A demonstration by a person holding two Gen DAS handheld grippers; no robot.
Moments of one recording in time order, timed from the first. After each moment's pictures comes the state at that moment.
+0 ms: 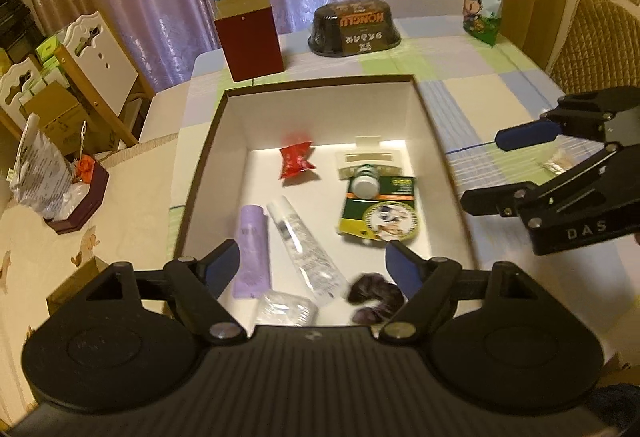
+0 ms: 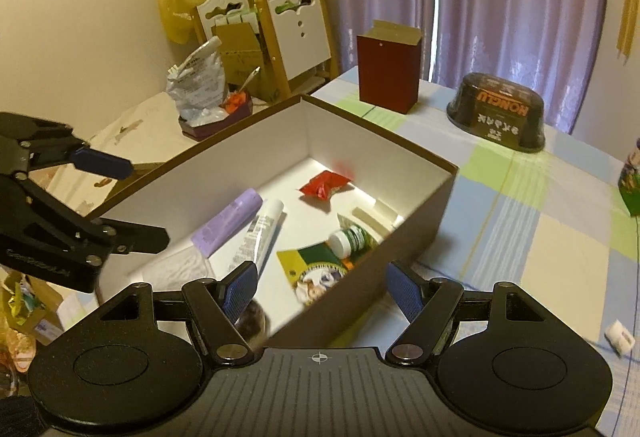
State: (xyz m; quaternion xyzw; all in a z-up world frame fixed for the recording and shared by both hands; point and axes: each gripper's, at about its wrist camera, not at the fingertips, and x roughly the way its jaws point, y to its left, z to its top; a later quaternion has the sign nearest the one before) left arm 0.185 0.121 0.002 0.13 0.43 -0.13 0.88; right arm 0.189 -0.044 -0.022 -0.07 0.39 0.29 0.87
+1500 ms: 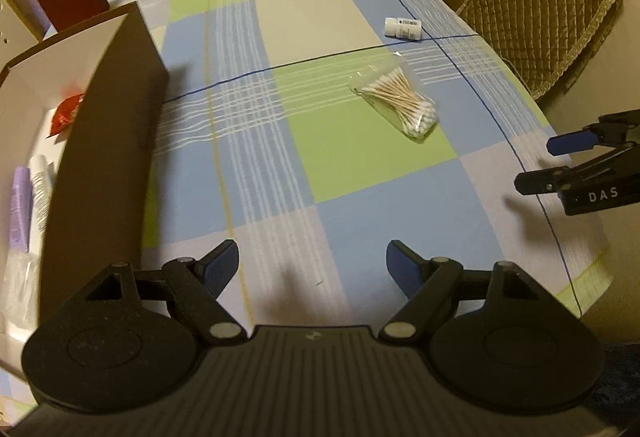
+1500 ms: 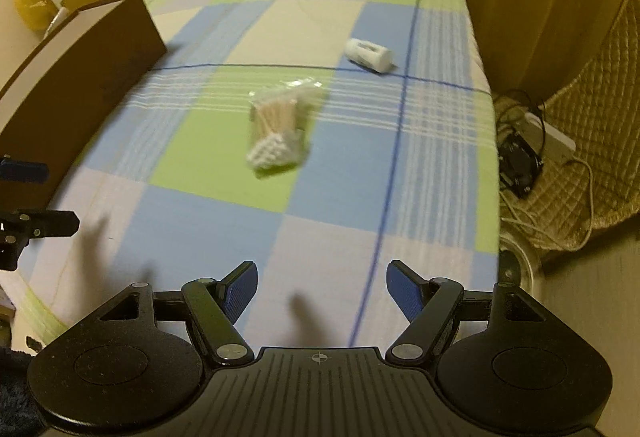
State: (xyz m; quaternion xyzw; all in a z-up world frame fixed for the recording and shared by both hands) left arm 0.135 -0.126 -0.098 0.14 0.52 -0.20 0.82; right arm 0.127 -0.357 -0.090 0.00 0.53 0.11 0.84
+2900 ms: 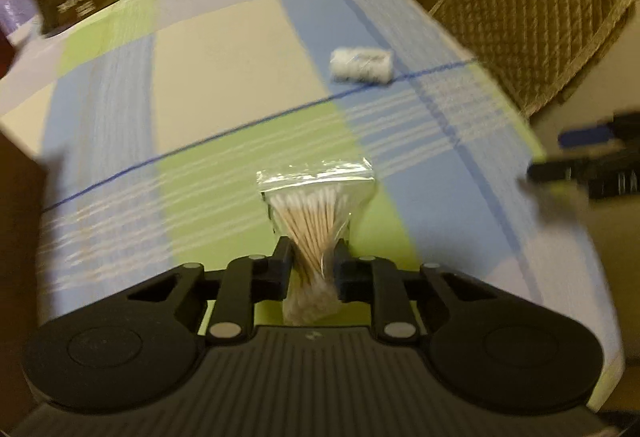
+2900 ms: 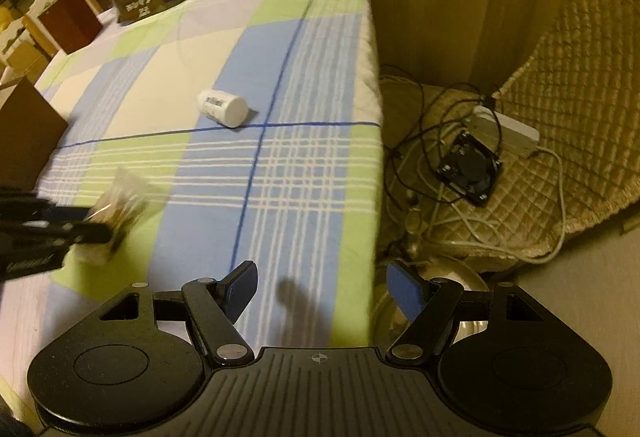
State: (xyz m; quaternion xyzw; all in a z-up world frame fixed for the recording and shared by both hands) left arm 0.232 -0.224 -0.153 0.15 0.53 -0.24 0.80; right arm 0.217 -0.448 -0.103 0.04 0.53 0.07 0.84
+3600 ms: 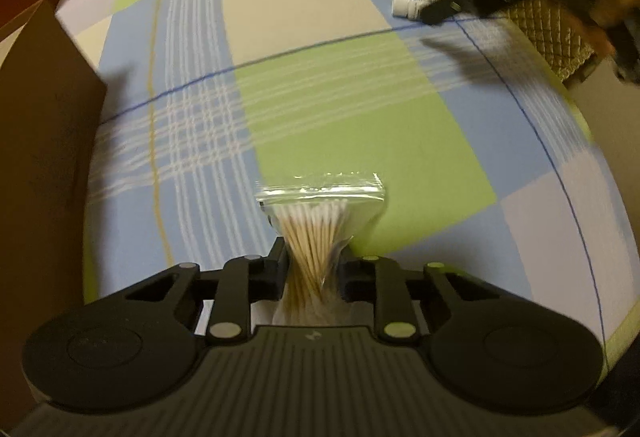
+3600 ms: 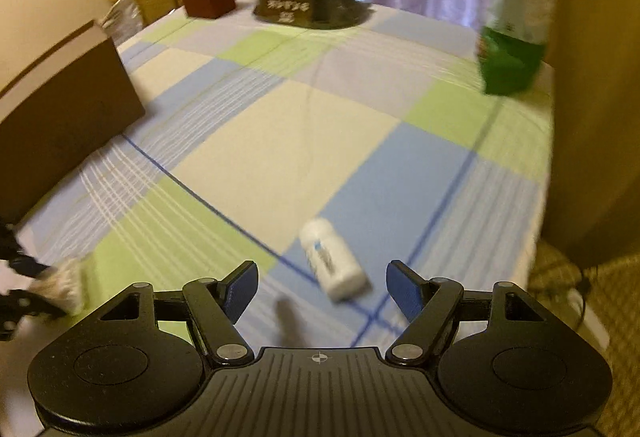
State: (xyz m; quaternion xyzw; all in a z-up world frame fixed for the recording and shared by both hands) left arm 0.200 -0.161 -0.155 0.15 0.55 -0.20 0.79; right arm 0.336 -0.374 -0.119 -0.10 0.46 0.27 0.84
